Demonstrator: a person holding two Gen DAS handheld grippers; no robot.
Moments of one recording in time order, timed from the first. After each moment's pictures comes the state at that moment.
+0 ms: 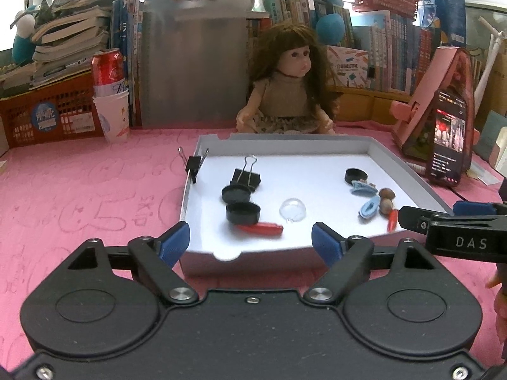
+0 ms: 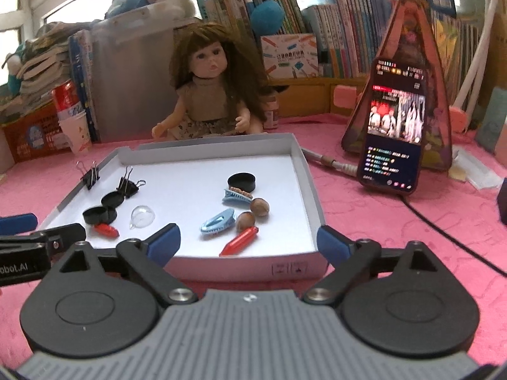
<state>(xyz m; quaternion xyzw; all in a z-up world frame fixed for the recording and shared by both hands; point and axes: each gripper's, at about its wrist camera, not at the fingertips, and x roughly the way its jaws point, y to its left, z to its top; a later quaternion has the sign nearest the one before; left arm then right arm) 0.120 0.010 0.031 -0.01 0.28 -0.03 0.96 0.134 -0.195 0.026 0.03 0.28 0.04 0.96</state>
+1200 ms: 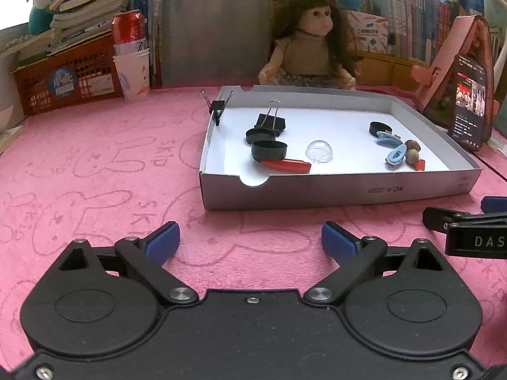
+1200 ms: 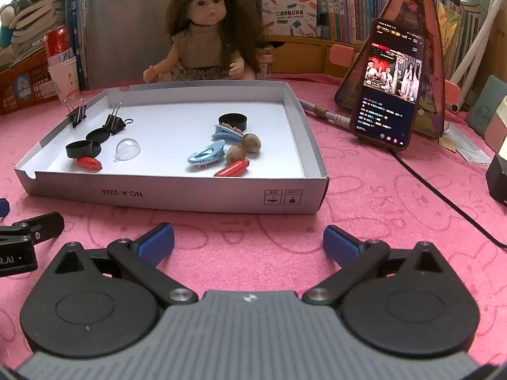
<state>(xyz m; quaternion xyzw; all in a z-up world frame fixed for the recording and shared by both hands) 0.106 0.016 -0.008 0.00 0.33 0.01 0.95 0.123 -0.188 -0.005 -0.01 0.35 0.02 0.94</state>
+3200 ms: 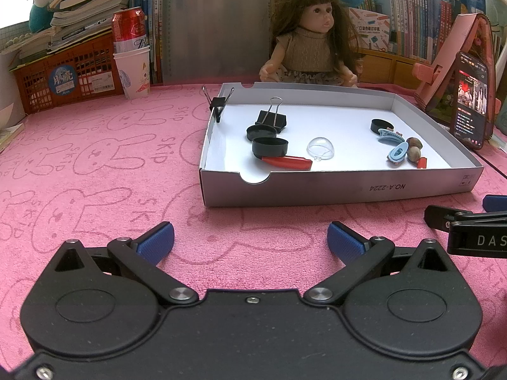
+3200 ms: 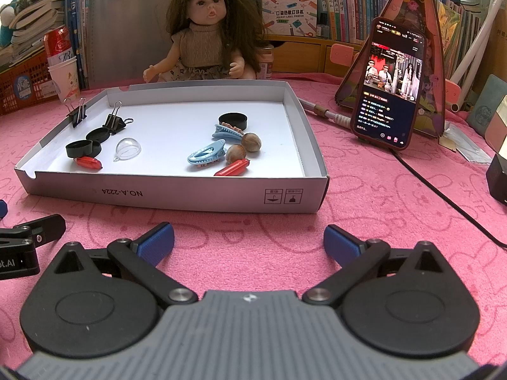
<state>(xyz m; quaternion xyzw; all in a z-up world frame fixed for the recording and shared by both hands) 0.108 0.017 -0.010 0.00 0.33 0.01 0.94 0.123 -0.188 -0.005 -0.01 0.35 0.02 0.94</state>
